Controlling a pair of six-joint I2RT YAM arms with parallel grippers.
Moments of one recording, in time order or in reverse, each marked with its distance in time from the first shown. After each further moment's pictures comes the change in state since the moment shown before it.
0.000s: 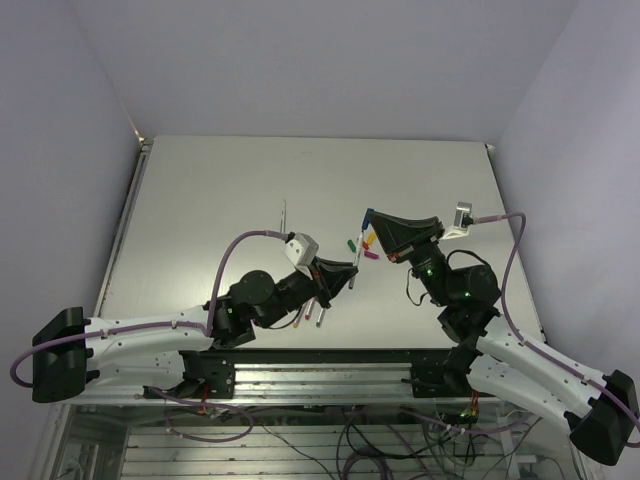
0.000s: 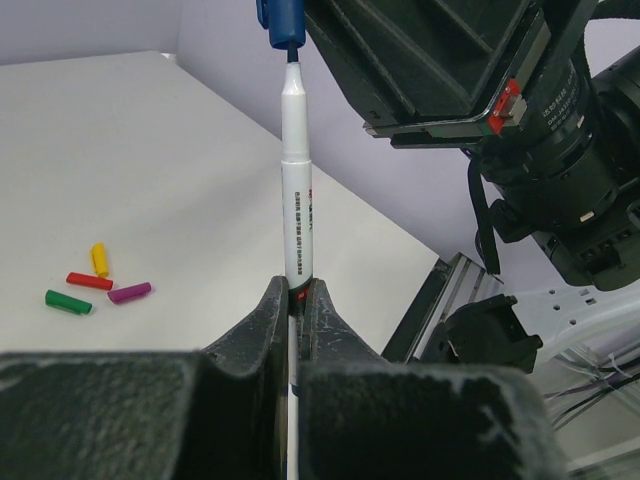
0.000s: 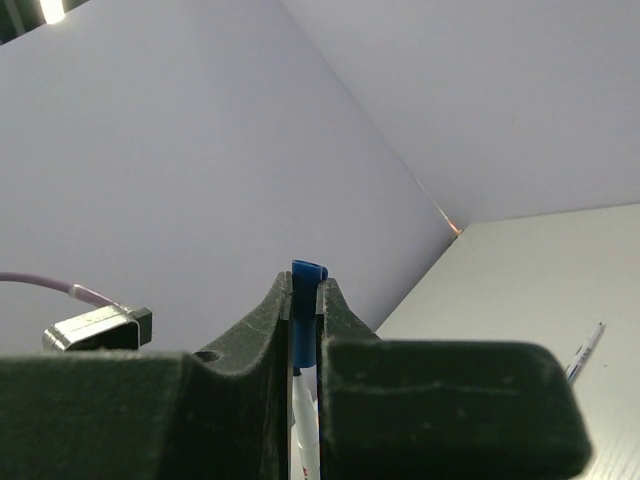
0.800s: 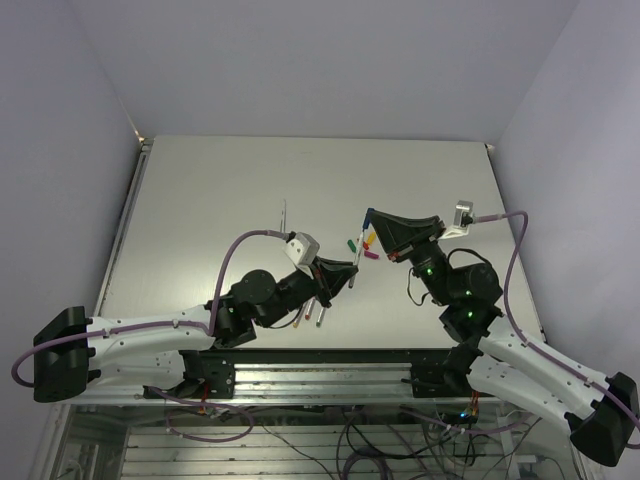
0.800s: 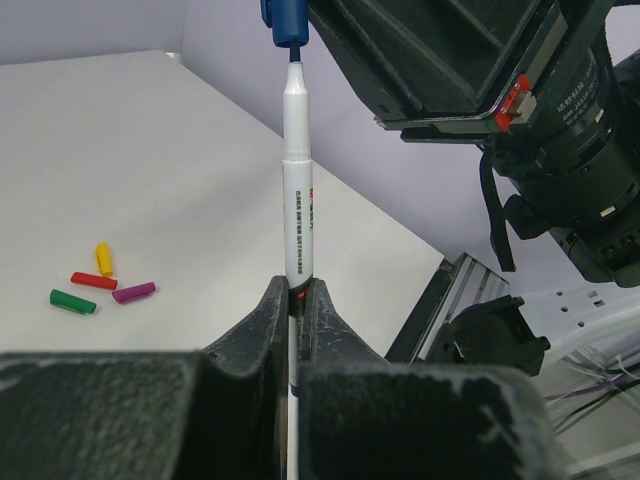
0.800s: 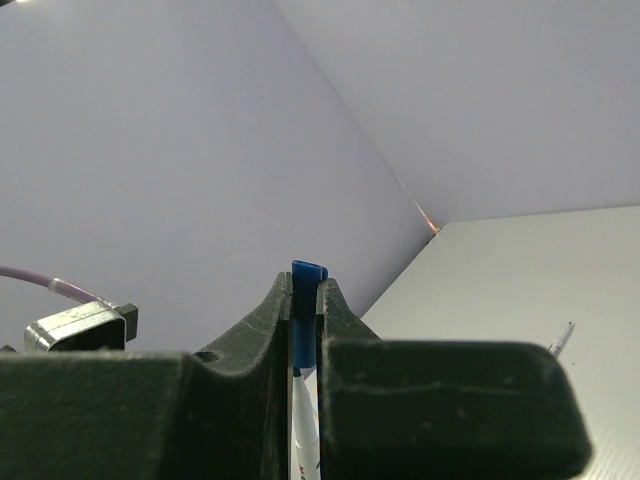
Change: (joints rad) left arm 0.000 0.010 0.000 0.003 -0.001 0.003; right arm 0.000 -0.011 0.023 -0.052 0.004 -0.055
